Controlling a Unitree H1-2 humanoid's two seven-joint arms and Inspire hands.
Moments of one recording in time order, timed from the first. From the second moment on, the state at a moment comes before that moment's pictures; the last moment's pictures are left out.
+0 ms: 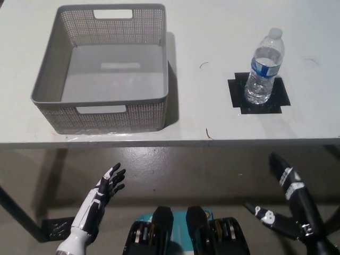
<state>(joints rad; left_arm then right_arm) -0.05 0.14 -0.04 0.21 -0.08 -0.25 -0.18 0.04 -0.12 0.04 -0.15 0.01 -0.23 0.11</state>
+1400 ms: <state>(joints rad) -0.04 0.13 -0.04 0.20 -0.08 -0.25 -0.20 -0.62 -0.18 -0.18 0.53 0.12 -0.04 0.08</state>
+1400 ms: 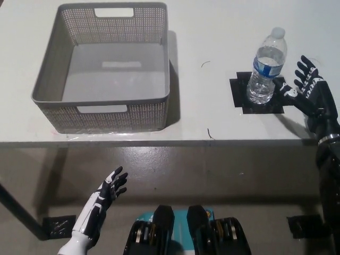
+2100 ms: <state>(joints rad) -0.04 0.13 -0.04 0.21 -0.08 -0.27 -0.20 -0.81 -0.17 -0.16 0.85 0.16 -0.05 0.14</state>
